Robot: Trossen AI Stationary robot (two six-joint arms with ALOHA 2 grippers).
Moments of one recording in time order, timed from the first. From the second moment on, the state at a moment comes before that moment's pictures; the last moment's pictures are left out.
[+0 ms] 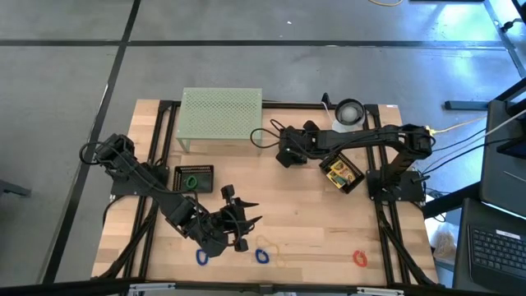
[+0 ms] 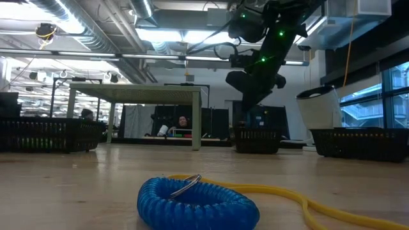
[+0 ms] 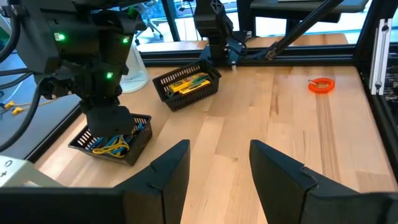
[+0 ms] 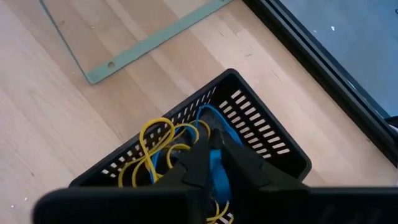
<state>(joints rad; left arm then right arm) -0.64 1.64 1.34 -0.37 -0.92 -0.39 -0.12 1.71 1.13 -0.52 0.53 0.40</state>
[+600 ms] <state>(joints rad) -0.64 1.64 1.34 -0.43 -0.82 -0.44 -0.10 1.68 1.13 -0.54 0.51 0.43</state>
